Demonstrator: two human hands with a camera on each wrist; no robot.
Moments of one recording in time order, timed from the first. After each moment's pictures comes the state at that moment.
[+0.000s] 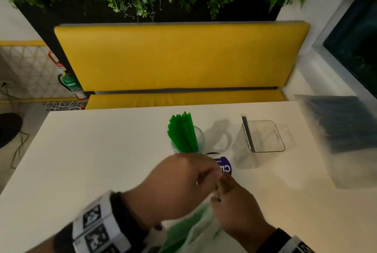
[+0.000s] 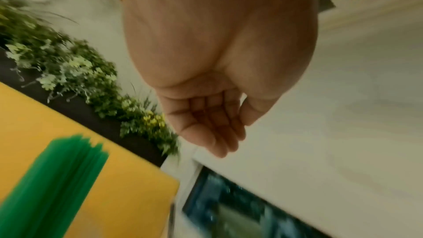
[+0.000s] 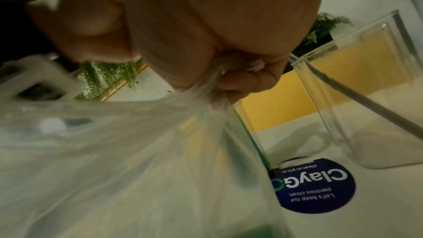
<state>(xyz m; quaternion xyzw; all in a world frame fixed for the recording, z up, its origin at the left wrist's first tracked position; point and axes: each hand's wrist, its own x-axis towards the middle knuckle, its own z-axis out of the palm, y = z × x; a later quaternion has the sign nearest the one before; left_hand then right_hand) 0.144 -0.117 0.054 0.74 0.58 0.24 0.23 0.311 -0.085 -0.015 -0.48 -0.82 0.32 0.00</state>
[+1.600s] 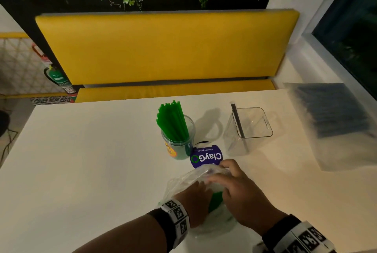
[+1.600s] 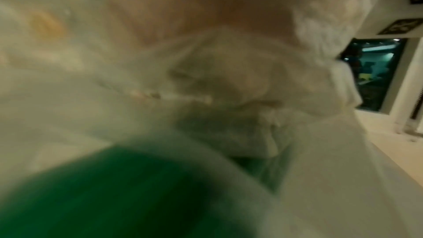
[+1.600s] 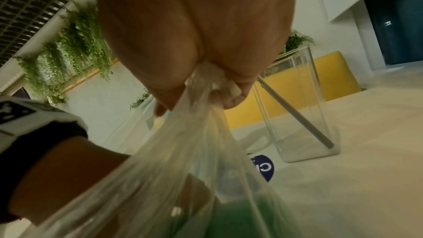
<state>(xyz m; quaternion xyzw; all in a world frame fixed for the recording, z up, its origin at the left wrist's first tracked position) 0.210 -0.123 -0.112 0.74 0.59 -0.16 0.28 0.361 -0.075 -0.051 -0.41 -0.85 0.33 0.05</state>
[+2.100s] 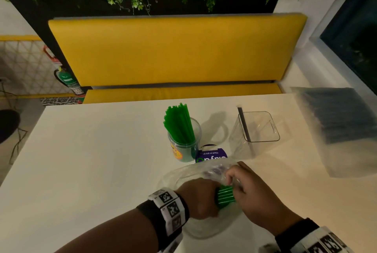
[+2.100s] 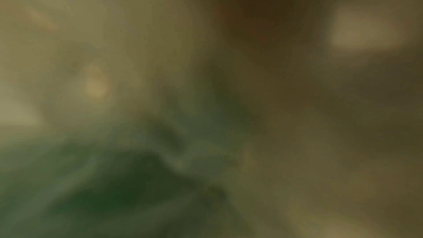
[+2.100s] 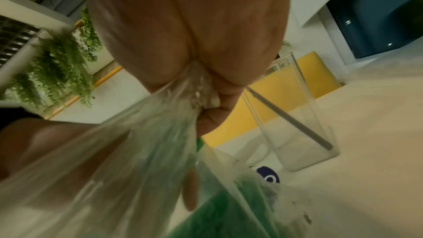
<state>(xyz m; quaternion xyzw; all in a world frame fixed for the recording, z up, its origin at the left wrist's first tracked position) 0.195 -0.103 -0.063 0.68 0.60 -0.05 0.41 0.368 -0.064 -0.044 -0.43 -0.80 0.40 0.13</state>
